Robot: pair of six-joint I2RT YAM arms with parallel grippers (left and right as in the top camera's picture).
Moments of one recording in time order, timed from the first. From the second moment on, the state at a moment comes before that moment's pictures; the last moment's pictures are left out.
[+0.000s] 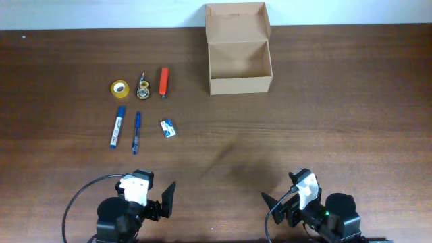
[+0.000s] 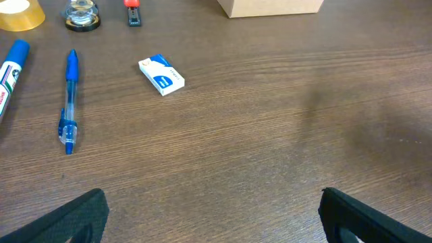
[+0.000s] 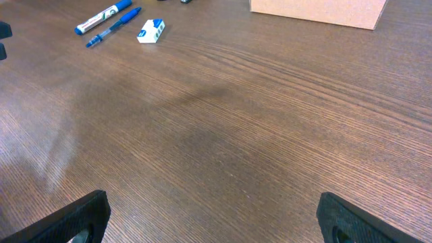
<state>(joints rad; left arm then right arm) -0.13 0.02 0.18 -0.69 0.23 -0.05 0.29 0.02 0.18 -0.68 -0.36 0.00</state>
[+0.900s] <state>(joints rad) -0.13 0.02 0.18 -0.69 0.23 -0.05 0.29 0.02 0.18 -0.50 -0.35 0.07</state>
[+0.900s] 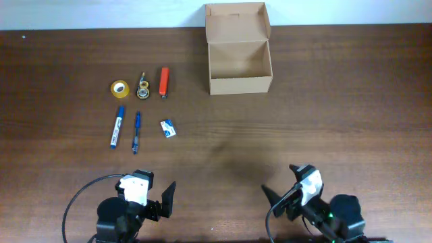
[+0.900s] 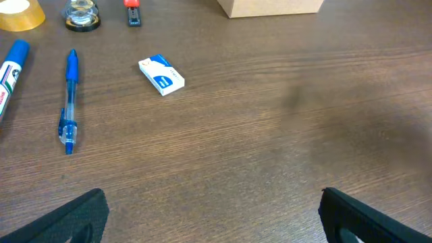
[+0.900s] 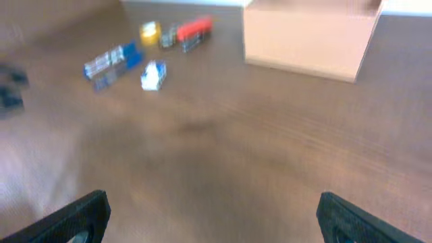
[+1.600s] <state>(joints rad) -0.13 0.02 0.18 -0.69 0.23 -0.05 0.29 0.25 0.17 -0.27 -0.12 0.48</state>
